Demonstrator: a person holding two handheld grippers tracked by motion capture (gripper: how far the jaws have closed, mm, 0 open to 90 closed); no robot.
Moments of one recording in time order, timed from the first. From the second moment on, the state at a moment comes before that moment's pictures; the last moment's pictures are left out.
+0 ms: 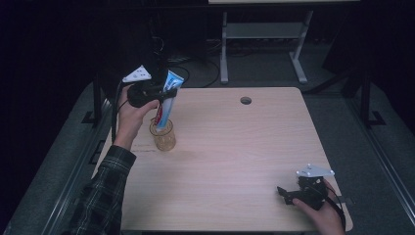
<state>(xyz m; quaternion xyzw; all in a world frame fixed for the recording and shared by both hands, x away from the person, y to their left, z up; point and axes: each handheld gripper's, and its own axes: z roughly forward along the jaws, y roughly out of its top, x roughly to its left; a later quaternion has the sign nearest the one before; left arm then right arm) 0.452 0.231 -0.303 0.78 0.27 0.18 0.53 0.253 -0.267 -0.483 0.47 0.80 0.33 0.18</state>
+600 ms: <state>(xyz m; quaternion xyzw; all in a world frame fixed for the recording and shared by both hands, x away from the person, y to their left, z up) 0.453 0.244 -0.324 0.78 0.29 0.18 0.53 0.253 -0.267 -0.483 0.47 0.80 0.33 0.18</state>
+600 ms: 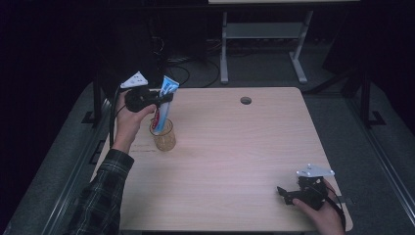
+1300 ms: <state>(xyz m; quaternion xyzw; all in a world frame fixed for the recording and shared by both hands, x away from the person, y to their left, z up) 0.451 0.248 -0.352 0.79 0.30 0.17 0.51 0.253 -0.267 -0.483 0.47 0.80 0.33 0.18</state>
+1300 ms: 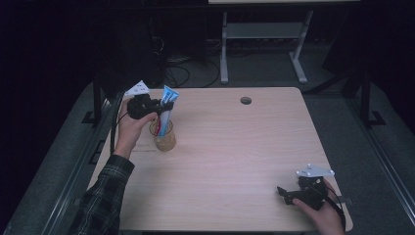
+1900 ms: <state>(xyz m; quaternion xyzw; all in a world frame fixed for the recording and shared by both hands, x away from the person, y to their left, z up) 0.447 0.257 -0.369 0.79 0.31 0.15 0.50 0.253 -0.267 -0.483 0.47 0.80 0.33 0.18</state>
